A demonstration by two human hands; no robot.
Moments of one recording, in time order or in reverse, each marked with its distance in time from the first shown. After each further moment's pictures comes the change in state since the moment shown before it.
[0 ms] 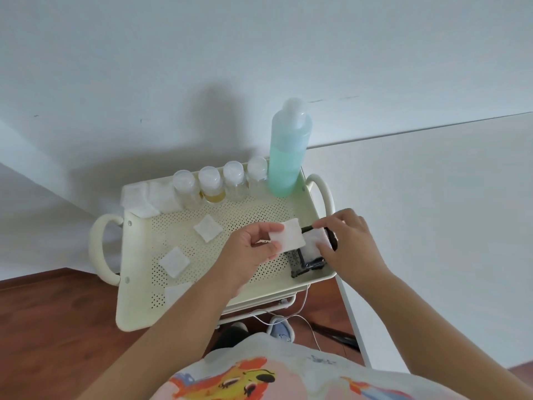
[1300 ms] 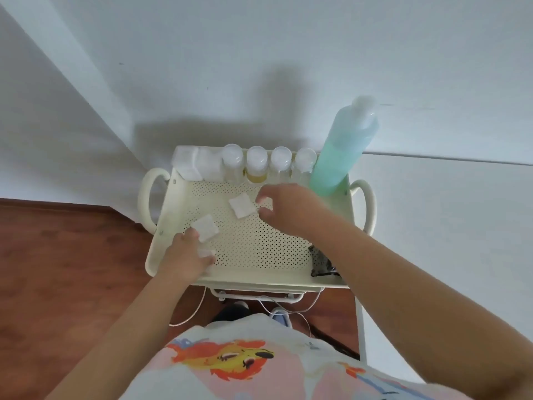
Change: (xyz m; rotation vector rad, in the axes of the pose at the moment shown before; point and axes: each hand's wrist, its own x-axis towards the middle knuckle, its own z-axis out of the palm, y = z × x) left_hand -0.035 -0.083 -0.141 1.011 0.542 -0.368; right_hand 0.080 -0.122 0.042 -0.176 -0.481 -0.422
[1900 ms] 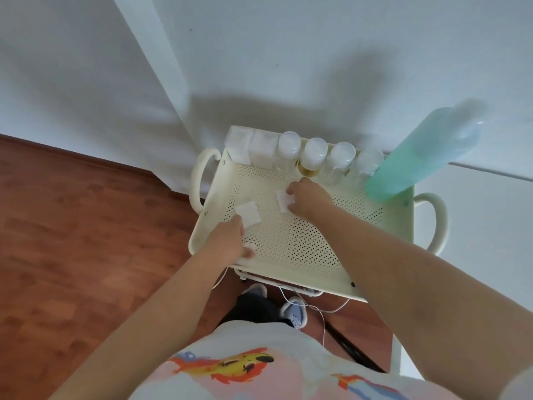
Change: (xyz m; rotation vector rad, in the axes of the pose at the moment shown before) left_hand 0.012 -0.004 -0.005 0.009 -0.152 0.050; right_hand 0.113 0.014 0.103 -0.132 -0.183 0.097
